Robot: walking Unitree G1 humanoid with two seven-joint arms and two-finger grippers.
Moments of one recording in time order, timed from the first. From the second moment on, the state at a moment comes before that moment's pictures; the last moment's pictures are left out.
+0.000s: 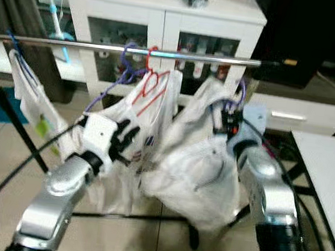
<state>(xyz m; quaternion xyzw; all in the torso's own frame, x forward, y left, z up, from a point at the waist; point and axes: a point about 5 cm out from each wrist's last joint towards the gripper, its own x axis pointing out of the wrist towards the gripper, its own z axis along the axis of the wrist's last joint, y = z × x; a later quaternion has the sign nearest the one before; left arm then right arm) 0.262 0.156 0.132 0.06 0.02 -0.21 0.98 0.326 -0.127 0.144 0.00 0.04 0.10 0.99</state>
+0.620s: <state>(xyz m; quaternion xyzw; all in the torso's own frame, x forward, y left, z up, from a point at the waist) 0.243 0.148 0.163 0.08 0.00 -0.33 0.94 0.377 -0.099 0.166 -0.01 0.05 0.12 0.99</state>
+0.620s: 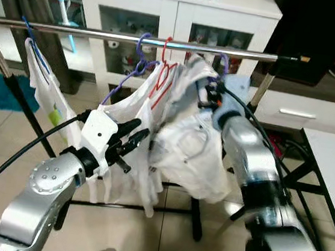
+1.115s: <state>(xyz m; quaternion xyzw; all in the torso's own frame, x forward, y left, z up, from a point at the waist) 0.224 0.147 0.172 0.08 0.02 -0.35 0.93 0.411 -0.117 0.189 0.02 0.05 0.04 1.00</state>
